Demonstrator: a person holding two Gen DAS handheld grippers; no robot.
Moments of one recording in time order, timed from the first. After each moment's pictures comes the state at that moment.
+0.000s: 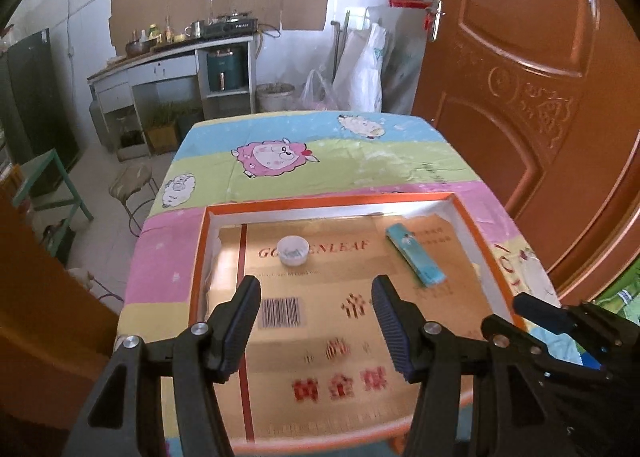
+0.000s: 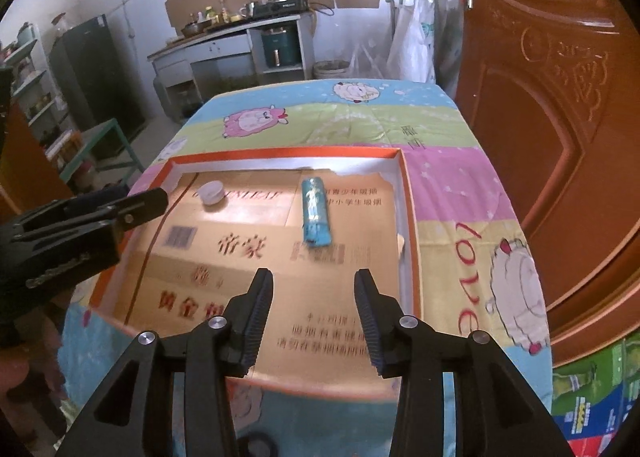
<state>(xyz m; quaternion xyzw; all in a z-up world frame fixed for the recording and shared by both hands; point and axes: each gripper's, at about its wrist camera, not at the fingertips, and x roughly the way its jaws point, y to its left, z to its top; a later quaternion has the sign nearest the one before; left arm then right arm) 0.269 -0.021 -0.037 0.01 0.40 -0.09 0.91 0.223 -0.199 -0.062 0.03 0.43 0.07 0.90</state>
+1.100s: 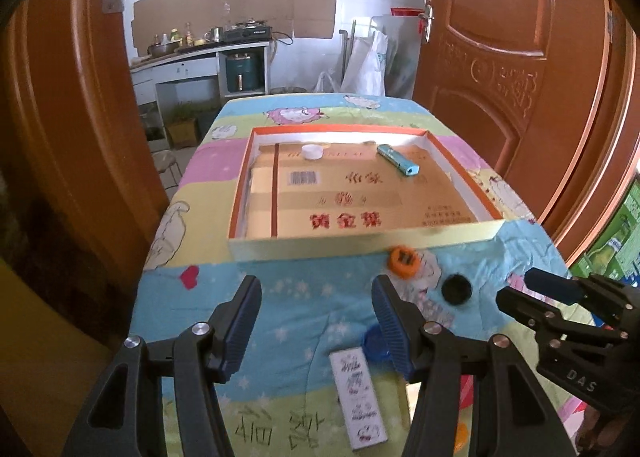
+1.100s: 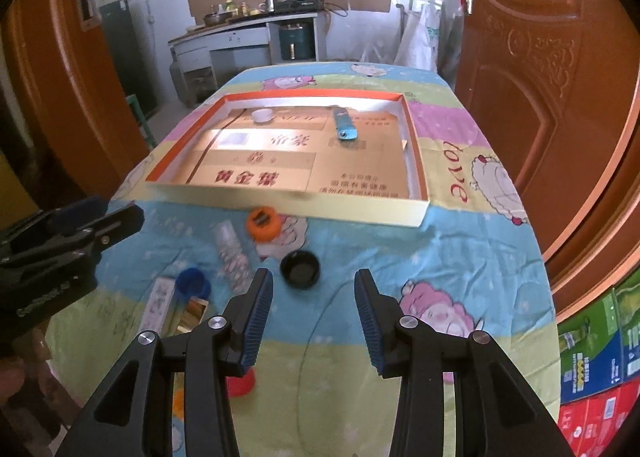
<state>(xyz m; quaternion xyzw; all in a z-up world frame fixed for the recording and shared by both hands) 0.105 0.011 -0.063 0.01 0.38 -0.07 0.92 0.073 -0.177 -0.073 0.00 0.43 0.08 0.90</state>
